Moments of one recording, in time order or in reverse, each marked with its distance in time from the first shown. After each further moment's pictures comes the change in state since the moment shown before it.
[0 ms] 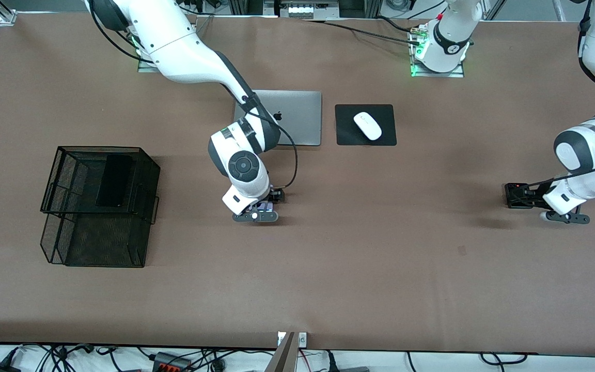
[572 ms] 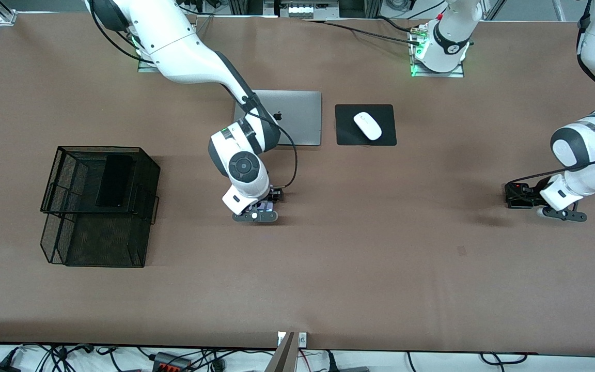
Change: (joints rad) left arm 0.008 -0.008 0.000 -0.044 0.000 0.063 0.067; right arm 0.000 0.002 0.000 0.000 0.000 -0.010 0.000
